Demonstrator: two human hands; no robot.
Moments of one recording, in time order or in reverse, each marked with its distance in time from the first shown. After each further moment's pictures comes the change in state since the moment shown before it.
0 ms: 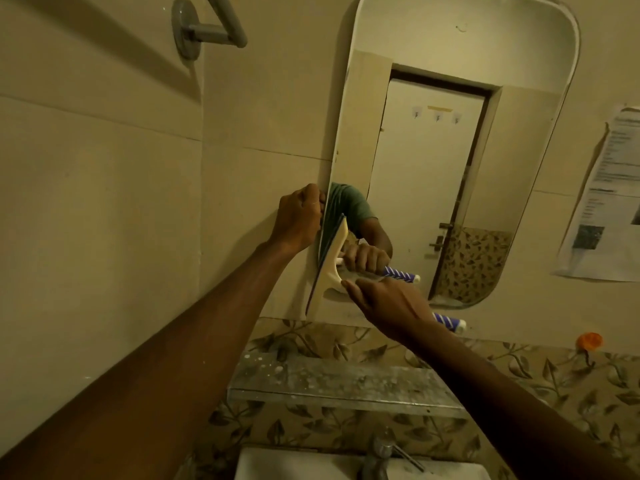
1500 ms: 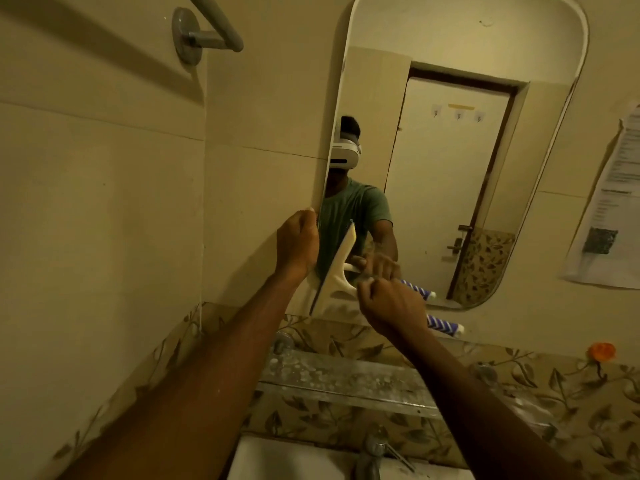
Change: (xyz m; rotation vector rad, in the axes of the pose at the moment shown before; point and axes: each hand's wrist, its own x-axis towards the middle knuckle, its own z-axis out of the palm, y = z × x) left_hand -0.034 -0.020 0.026 0.020 0.201 -0.096; right_hand -0.006 0.015 0.013 0.127 0.060 0.277
